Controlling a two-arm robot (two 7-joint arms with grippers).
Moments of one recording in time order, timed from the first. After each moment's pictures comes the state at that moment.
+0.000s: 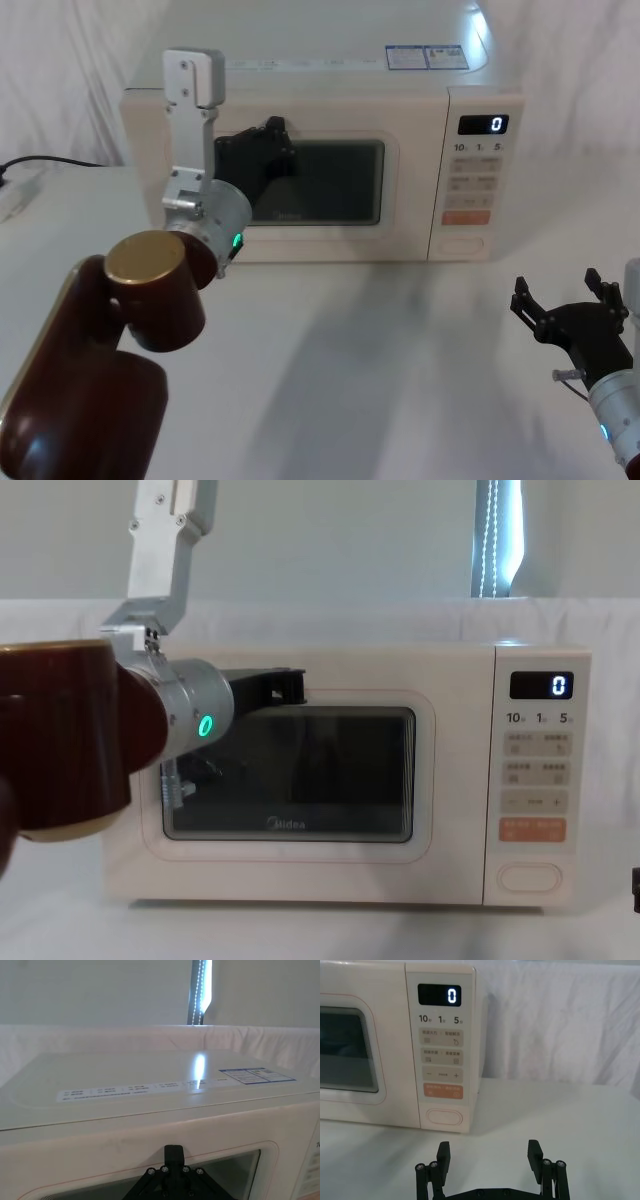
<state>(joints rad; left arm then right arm) -0.50 0.00 0.22 -1.36 -0.15 0.22 -0.12 -0.05 0.04 -0.03 -1.64 0.01 0.00 0.06</state>
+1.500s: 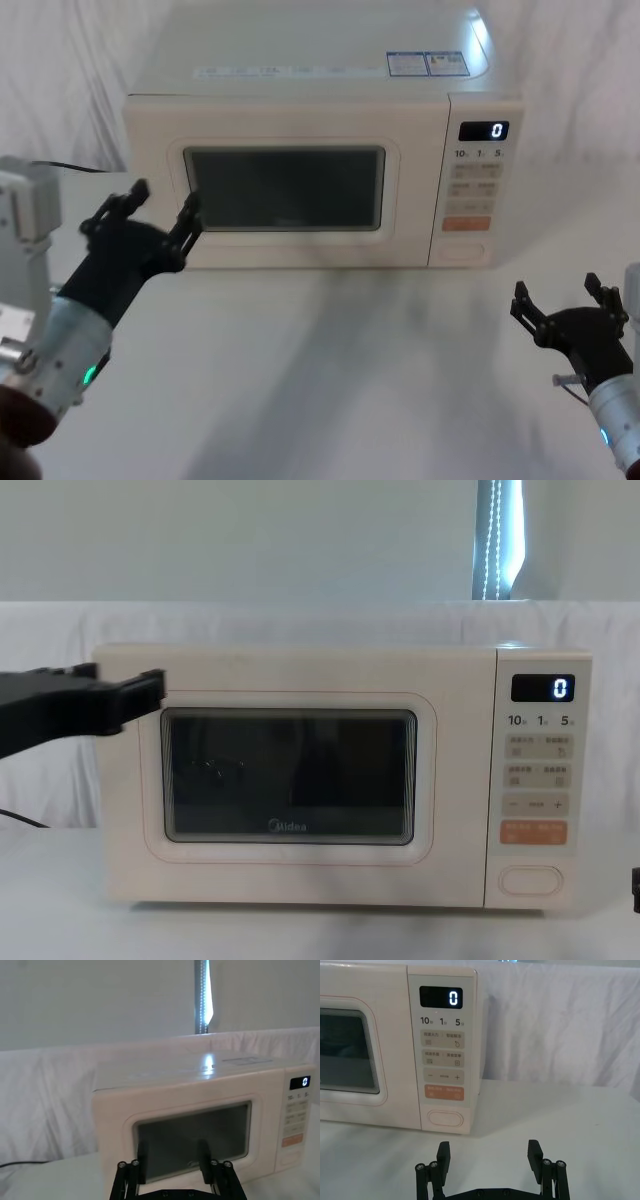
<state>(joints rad) -0.03 0.25 0.09 -1.89 -0.23 0.18 -0.18 -0.05 0.04 -0.03 -1.64 0.01 0.00 0.06</state>
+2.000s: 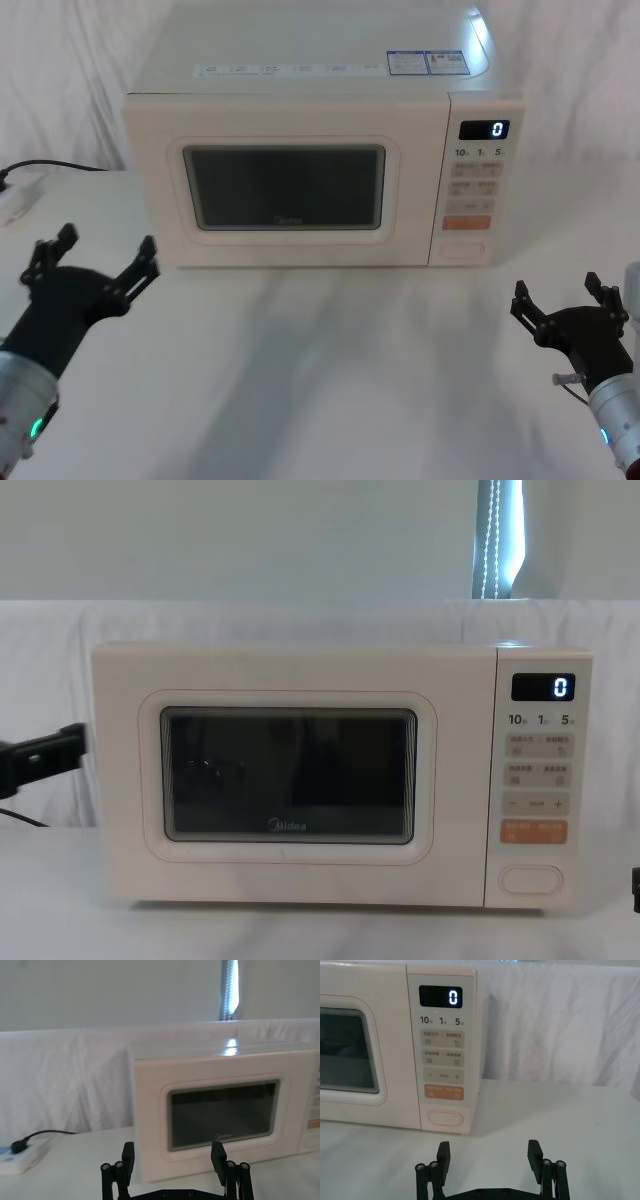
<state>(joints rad) 0.11 0.28 -0.01 -1.92 -0.26 0.12 -0.17 -0.05 0.05 -0.03 -1.64 0.01 0.00 0.06</state>
